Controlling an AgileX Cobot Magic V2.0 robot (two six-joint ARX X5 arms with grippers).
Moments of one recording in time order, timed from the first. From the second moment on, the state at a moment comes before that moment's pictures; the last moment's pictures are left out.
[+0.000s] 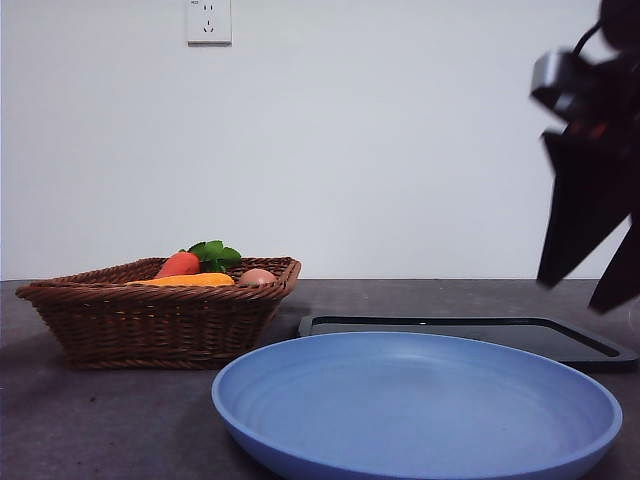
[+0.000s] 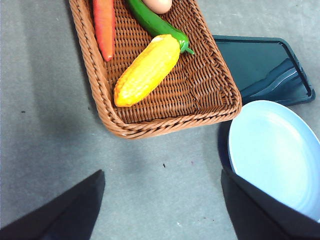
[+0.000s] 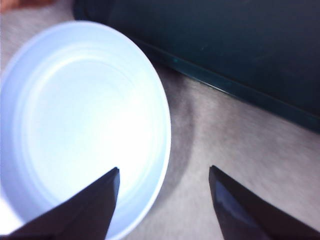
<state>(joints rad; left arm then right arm) -0.06 0.62 0.70 -0.79 0.43 -0.07 0.30 1.27 0.76 -0.65 -0.43 0.02</state>
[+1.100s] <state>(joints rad) -0.09 0.64 0.70 -0.77 0.43 -0.07 0.35 1.51 0.77 -0.48 -0.44 0.06</state>
